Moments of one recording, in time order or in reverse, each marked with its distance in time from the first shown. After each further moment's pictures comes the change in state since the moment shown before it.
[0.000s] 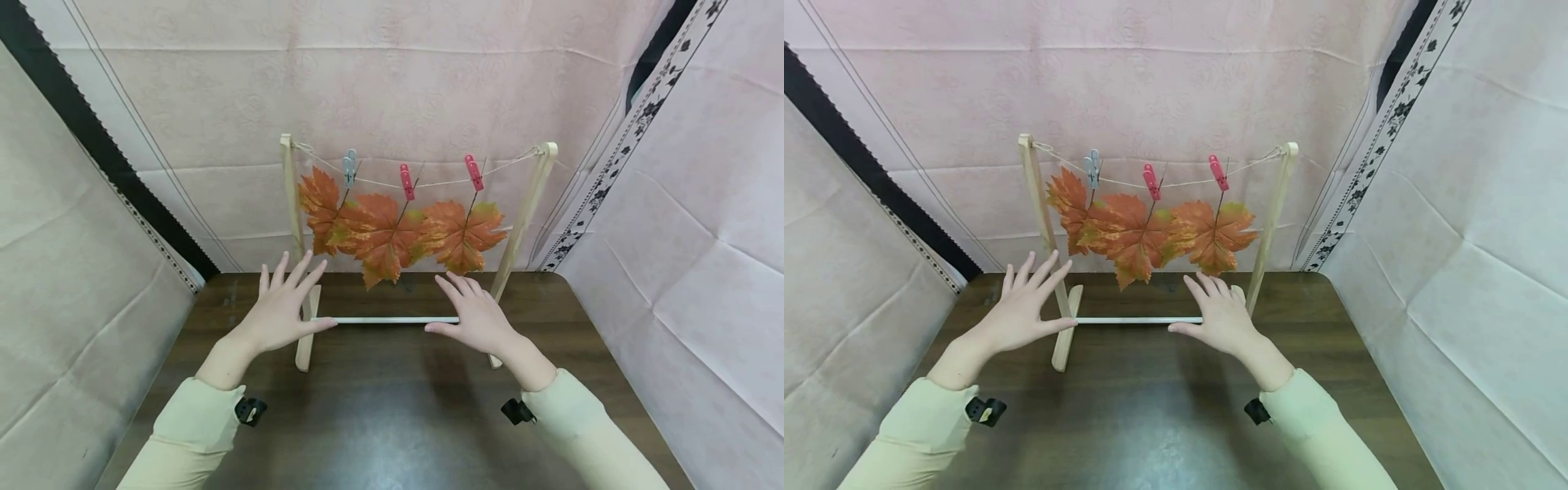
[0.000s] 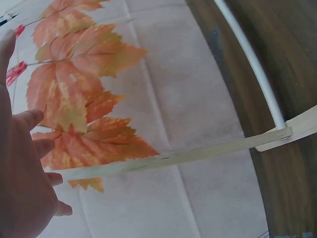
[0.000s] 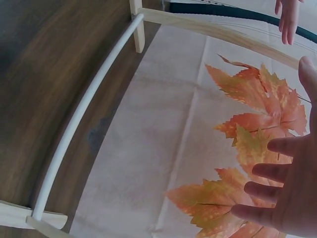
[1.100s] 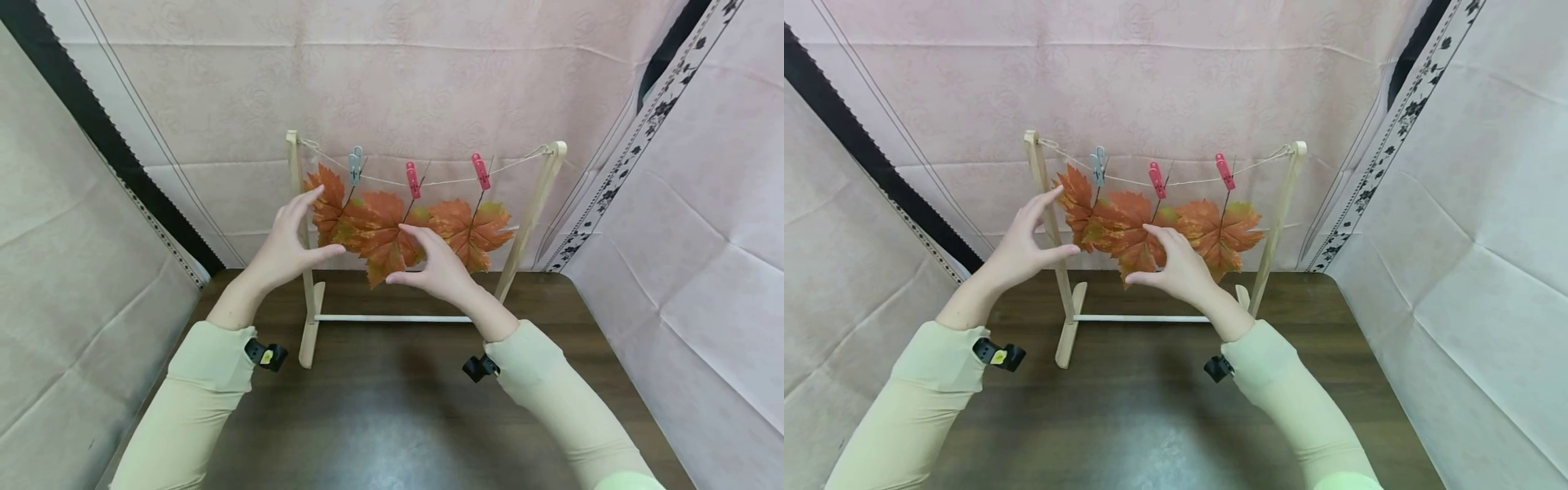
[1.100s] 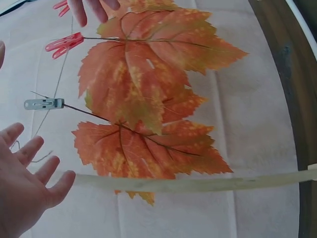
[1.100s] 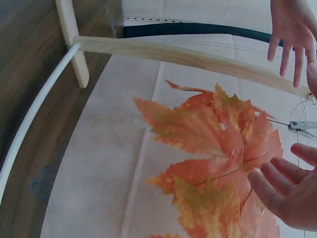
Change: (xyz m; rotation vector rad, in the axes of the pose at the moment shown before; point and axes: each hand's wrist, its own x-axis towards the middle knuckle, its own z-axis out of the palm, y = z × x) left_hand 0.049 0.017 -0.064 -0.463 0.265 -0.002; right_hand 0.068 -0.057 -0.041 0.473 0.084 -0.058
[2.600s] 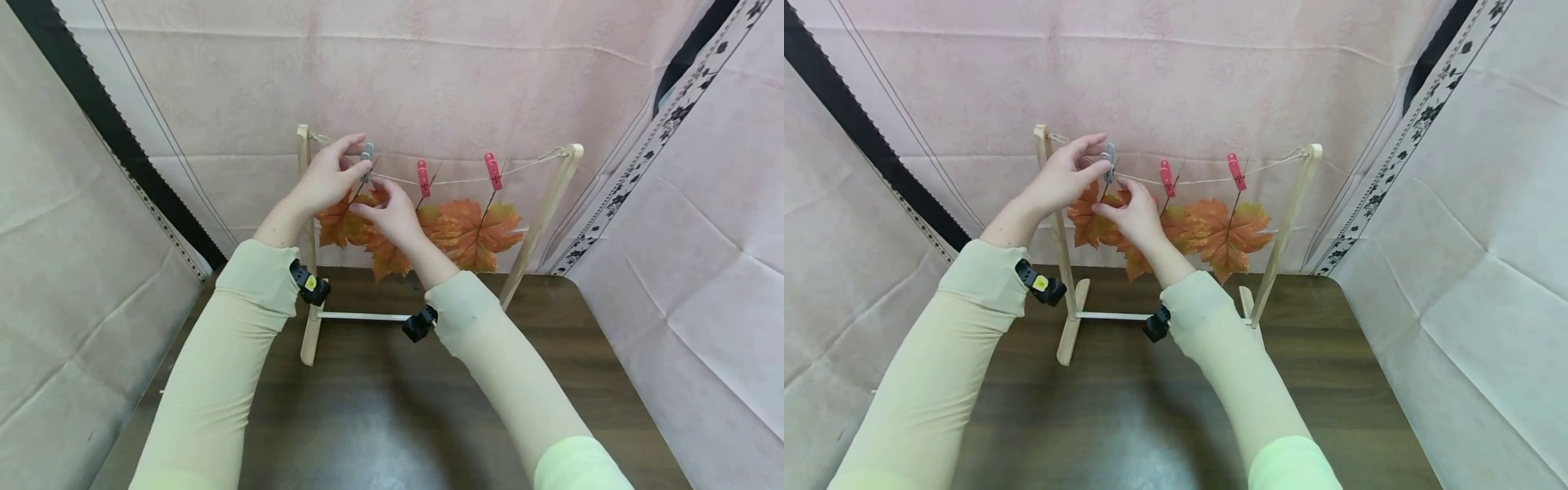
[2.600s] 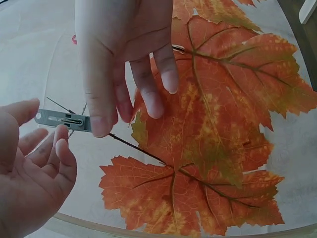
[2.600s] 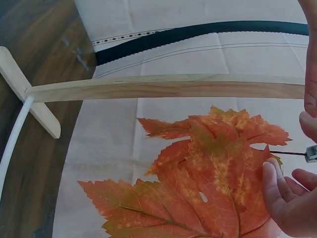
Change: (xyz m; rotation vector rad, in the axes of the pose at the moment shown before) left_hand 0.090 0.032 -0.007 -0.136 -0.058 -0.122; right_hand 0.094 -0.045 0.025 0.347 0.139 0.131
